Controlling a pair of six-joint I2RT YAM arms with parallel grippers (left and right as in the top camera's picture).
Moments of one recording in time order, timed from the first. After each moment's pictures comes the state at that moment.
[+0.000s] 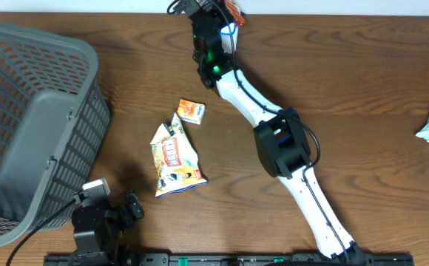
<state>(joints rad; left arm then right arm) 0.10 0.01 0.26 -0.94 -0.06 -0.22 0.57 2.78 2.41 0.46 0.74 -0.90</state>
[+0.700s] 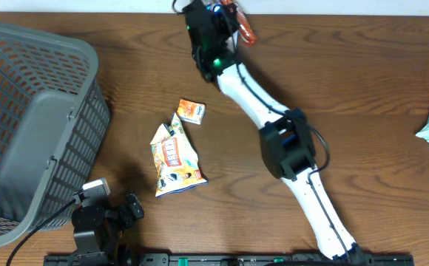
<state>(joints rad) 0.10 0.01 0.26 -0.94 -0.06 -0.22 0.56 2.67 2.41 -0.07 0.98 -0.75</state>
